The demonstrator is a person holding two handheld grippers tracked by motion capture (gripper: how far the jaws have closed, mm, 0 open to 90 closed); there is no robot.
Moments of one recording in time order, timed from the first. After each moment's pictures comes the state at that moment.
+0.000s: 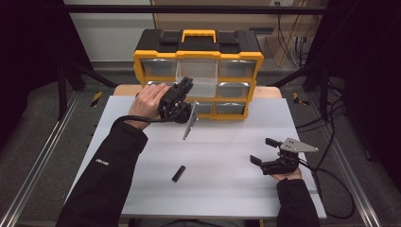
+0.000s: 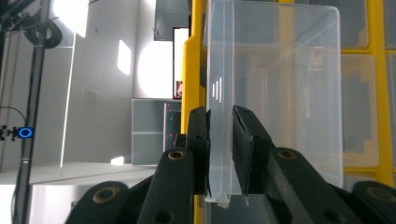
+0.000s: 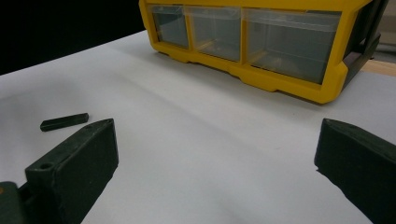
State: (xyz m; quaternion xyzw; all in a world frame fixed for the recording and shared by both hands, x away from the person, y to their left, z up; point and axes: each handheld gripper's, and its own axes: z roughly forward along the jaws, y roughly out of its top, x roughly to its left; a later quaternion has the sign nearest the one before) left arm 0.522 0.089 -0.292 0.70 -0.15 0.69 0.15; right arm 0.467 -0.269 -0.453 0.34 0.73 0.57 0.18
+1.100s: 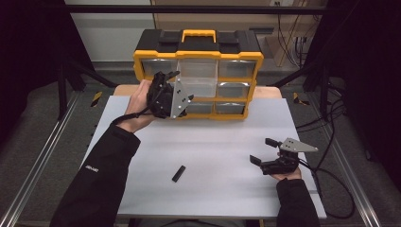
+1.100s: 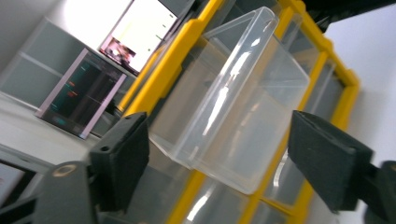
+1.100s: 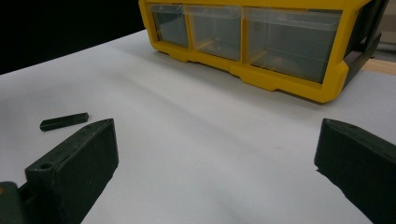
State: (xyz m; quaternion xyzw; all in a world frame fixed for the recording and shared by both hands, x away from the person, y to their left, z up) left arm 0.513 0.111 -0.261 0.78 0.09 0.50 0.35; right arm 0.468 -0.269 -0.453 0.34 0.73 0.56 0.18
